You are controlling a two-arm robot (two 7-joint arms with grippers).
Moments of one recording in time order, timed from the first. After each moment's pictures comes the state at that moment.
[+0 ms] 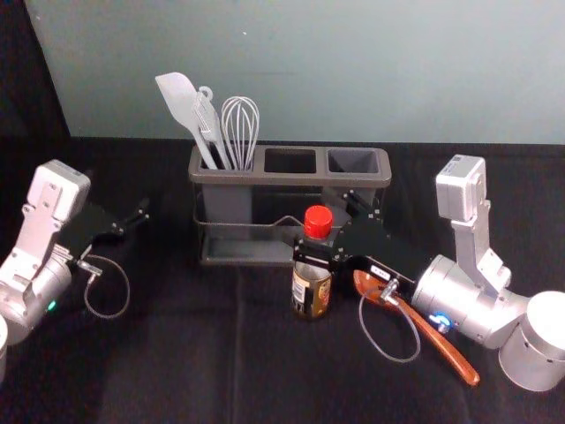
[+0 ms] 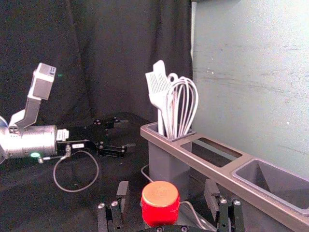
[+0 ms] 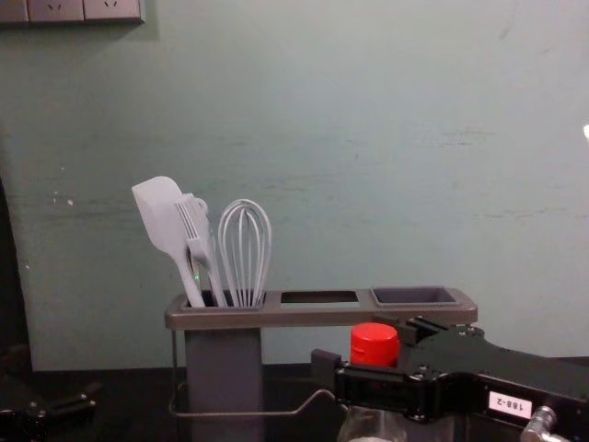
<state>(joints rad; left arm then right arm) -0.20 0.60 0.45 -1.41 -0.25 -0.12 0.03 0.22 0.41 -0.45 -1.52 0.41 -0.08 0.52</state>
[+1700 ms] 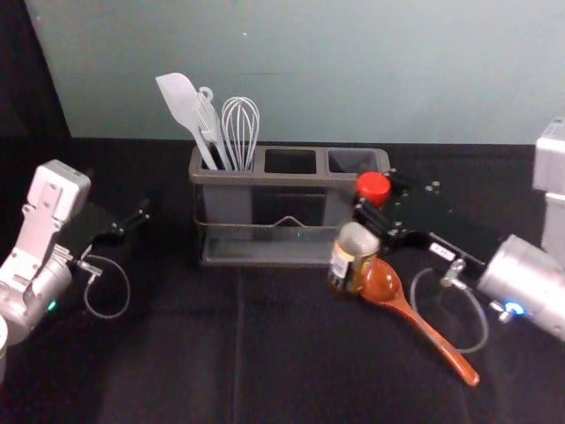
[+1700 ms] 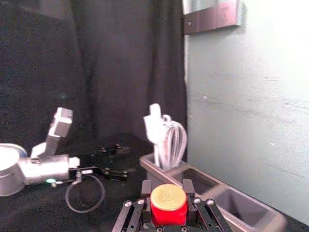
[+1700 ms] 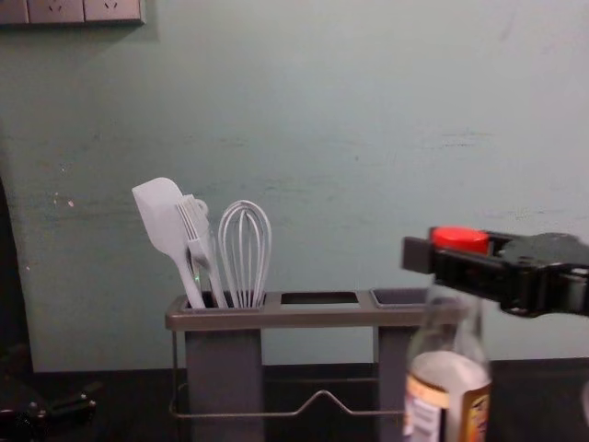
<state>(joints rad) -0.20 0.60 0.45 -1.41 -0.25 -0.12 0.03 0.12 0.55 -0.34 -1.76 0.54 -0.01 0.51</state>
